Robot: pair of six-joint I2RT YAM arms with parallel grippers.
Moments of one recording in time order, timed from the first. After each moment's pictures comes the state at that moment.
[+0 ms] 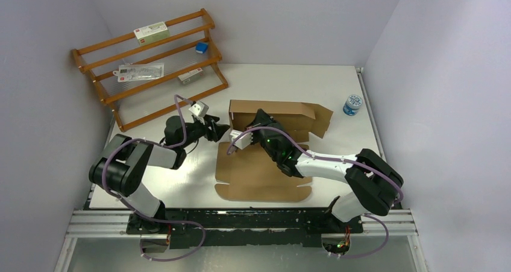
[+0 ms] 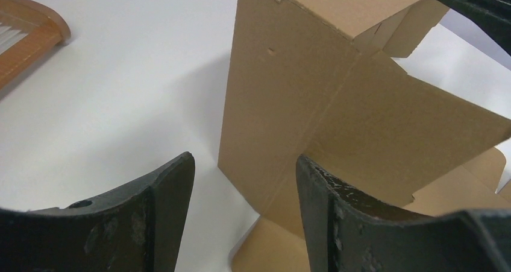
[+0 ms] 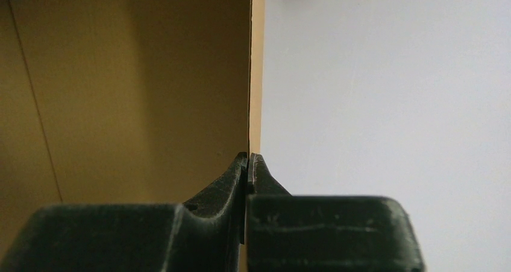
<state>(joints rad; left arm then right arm) -0.34 1.61 0.43 1.09 0.51 -0.20 0.89 1.48 0.66 0.64 0.35 -1.45</state>
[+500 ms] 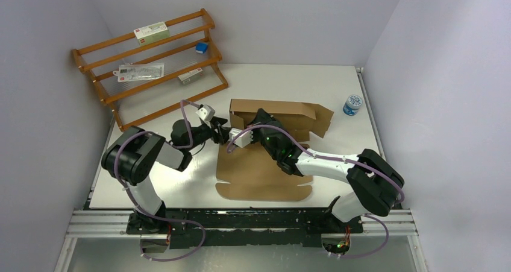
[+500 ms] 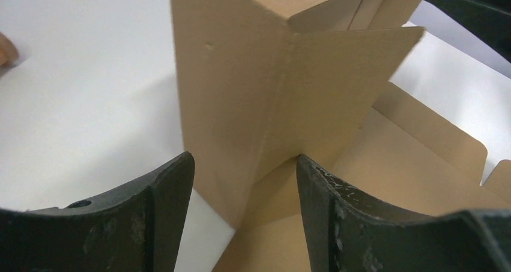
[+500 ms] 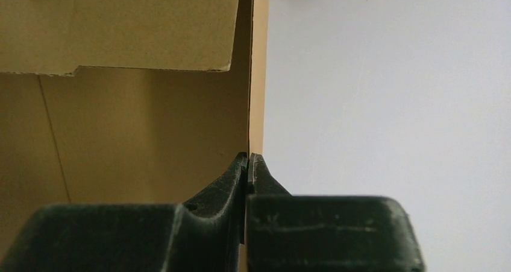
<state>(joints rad) -0.40 1.74 0.43 1.27 0.52 -0.21 0.88 1.47 0.68 0.58 0.35 -1.43</state>
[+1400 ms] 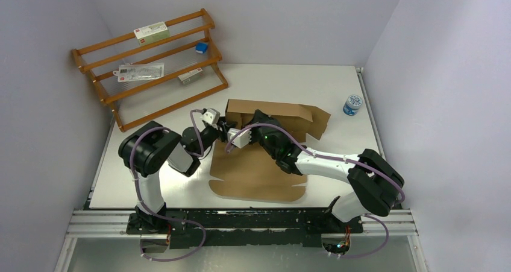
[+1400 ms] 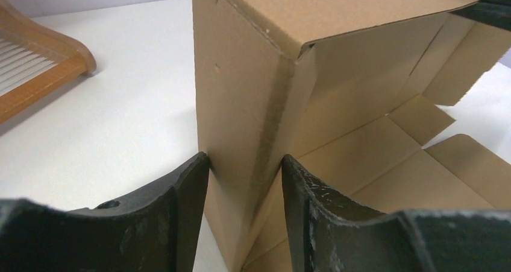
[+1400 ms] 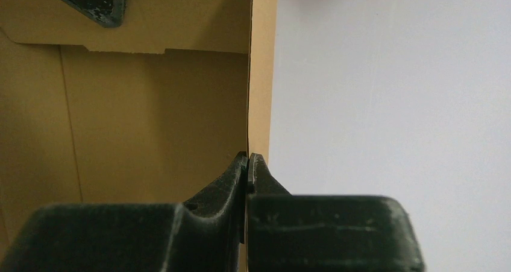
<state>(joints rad) -0.53 1.89 0.44 1.51 0.17 -0.17 0.89 1.47 0.71 0.52 0.31 -1.37</state>
